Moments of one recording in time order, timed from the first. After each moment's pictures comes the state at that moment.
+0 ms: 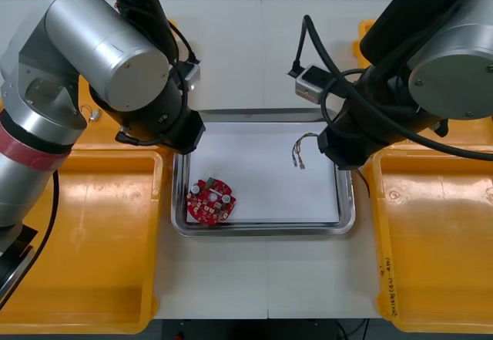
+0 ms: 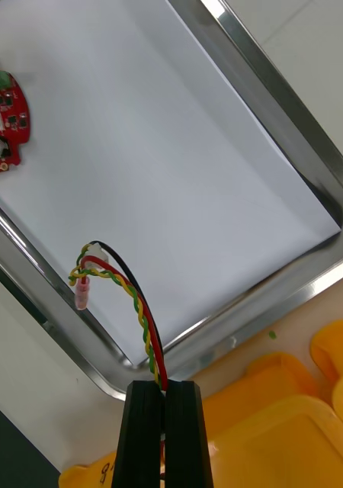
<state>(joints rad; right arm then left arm) -0.81 -0.73 0.46 -2.09 -1.00 1.81 1.42 -0.78 0.50 -0.39 -1.87 0.68 1.91 -1.13</state>
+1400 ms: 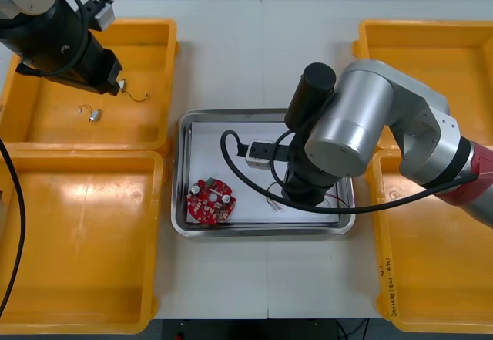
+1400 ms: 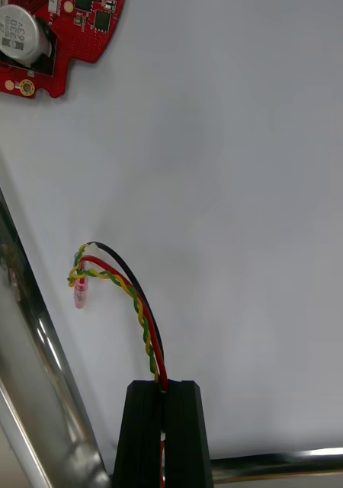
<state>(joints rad) -0.81 -0.60 0.80 -1.84 -0.79 1.60 1.81 -0.85 0.57 -0.02 -1.60 0.55 1.91 -1.53</state>
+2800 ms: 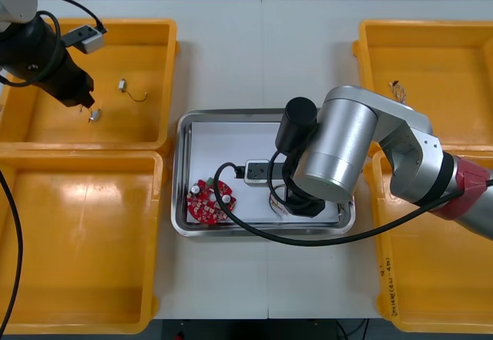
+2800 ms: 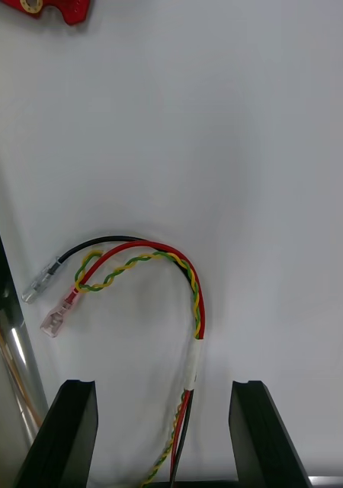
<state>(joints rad) -0.81 -0.60 0.90 -1.84 -0.68 1.57 1.89 -0.88 0.59 0.05 -1.23 0.50 1.71 -2.11</state>
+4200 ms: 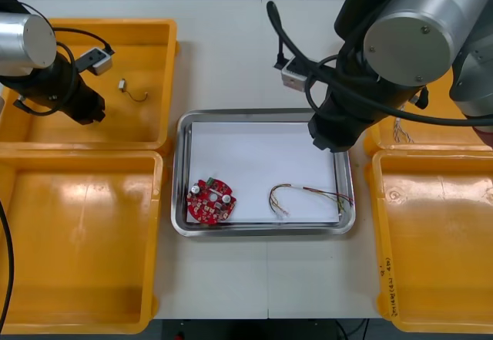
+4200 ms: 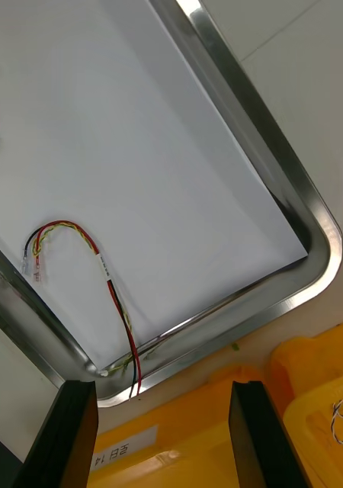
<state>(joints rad) -0.90 -0.61 0.45 -1.92 -0.89 1.92 1.55 -0.78 0.59 -0.02 -1.17 0.54 1.45 -2.11</state>
